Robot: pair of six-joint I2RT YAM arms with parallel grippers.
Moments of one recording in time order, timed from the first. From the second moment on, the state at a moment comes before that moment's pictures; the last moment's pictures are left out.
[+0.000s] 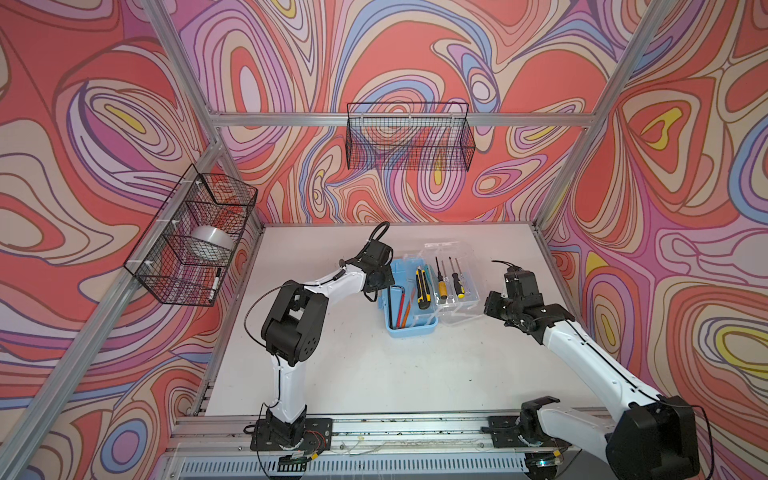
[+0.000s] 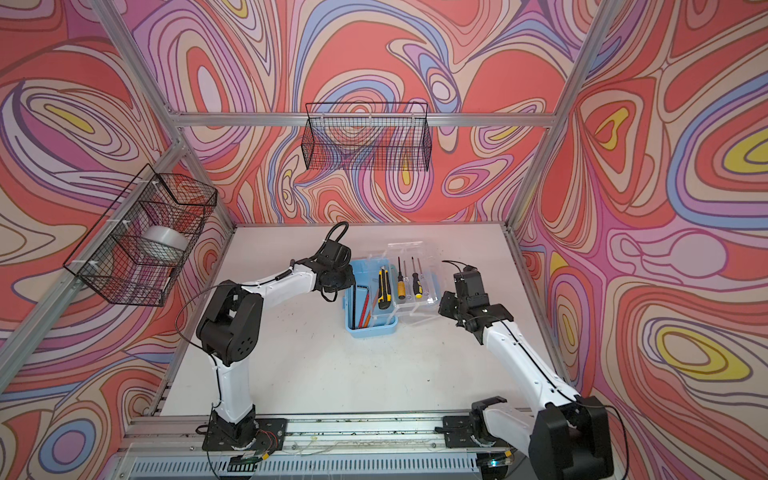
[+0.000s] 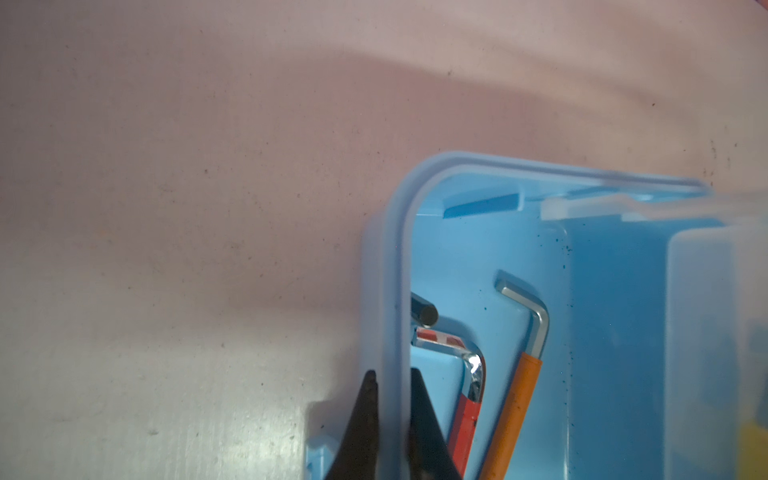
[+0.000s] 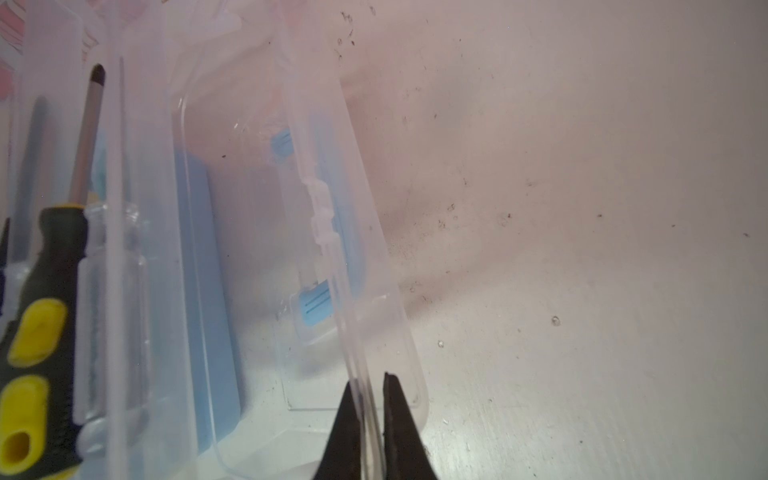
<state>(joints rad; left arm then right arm) -0.51 1.98 1.40 -0.40 -0.02 -0.71 0.23 1.12 0.79 -0.53 0.06 0.51</state>
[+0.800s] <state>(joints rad) -0.53 1.93 1.34 -0.40 -0.06 -0.76 0.83 1.30 1.15 -0.71 0.66 0.50</state>
